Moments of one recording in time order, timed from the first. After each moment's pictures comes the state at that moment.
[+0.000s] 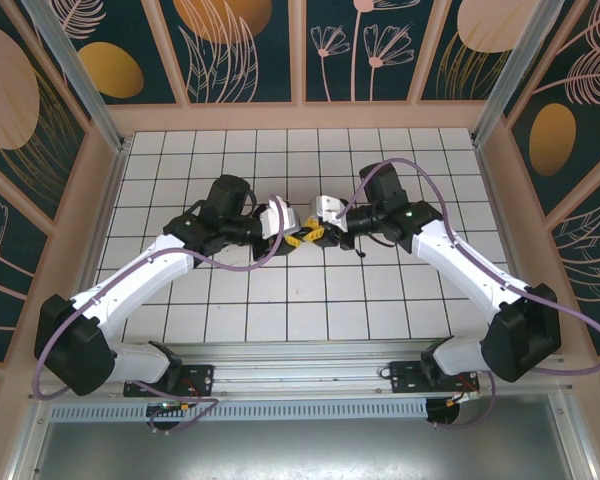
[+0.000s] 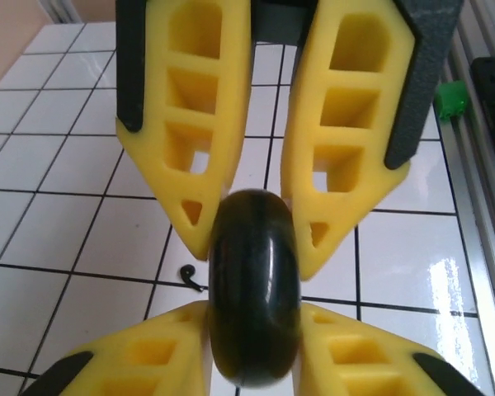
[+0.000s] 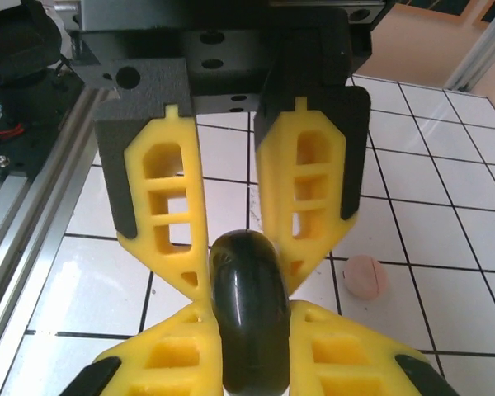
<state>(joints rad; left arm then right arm) -0.61 1.34 1.07 -0.39 0.62 0.56 0.55 1.36 1.12 -0.45 -0.85 -0.80</state>
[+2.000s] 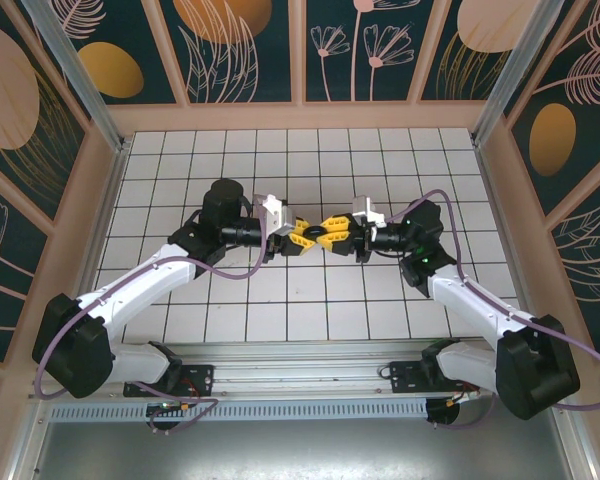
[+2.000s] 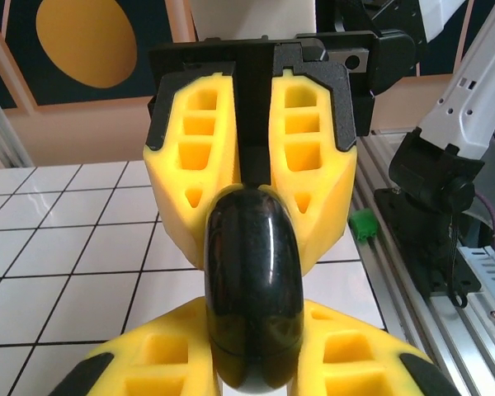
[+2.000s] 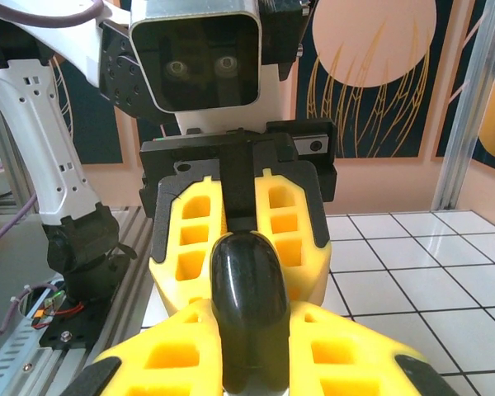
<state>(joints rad) -0.62 1.33 0.94 0.05 0.92 0.34 0.45 1.15 0.62 0.61 -1.09 0.02</state>
